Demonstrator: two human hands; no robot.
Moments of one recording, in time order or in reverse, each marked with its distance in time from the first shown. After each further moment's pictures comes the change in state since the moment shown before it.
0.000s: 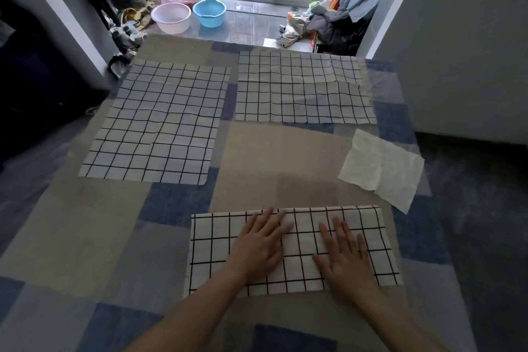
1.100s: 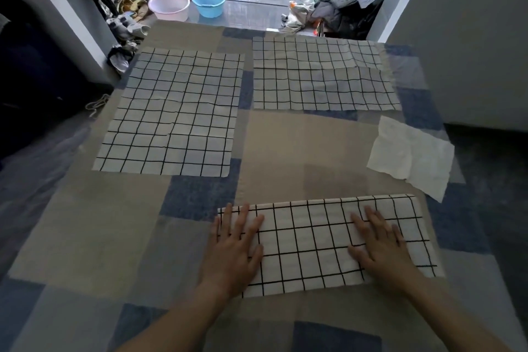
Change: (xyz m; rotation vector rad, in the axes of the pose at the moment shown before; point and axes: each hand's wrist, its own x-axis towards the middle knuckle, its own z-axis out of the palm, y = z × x) left_hand -0.081 -0.070 -0.006 0.047 0.033 -0.311; right_hand 0.007 -0.005 -0.008 0.004 -0.066 0.063
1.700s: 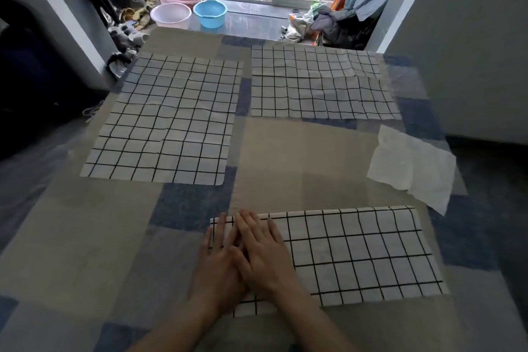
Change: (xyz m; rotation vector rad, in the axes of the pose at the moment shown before) left_hand 0.004 -0.001 0.004 0.040 0.004 0.047; right_hand 0.035 -0.203 0.022 0.280 0.219 -0.457
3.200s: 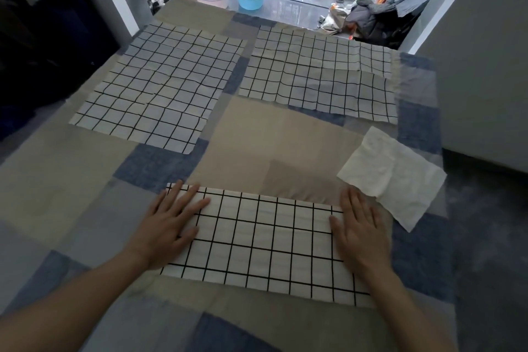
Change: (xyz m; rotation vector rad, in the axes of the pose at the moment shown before) left_hand -0.001 0.002 0.006 0.021 0.138 -0.036; right_hand -0.071 0.259 -0.116 -0.309 0.088 0.226
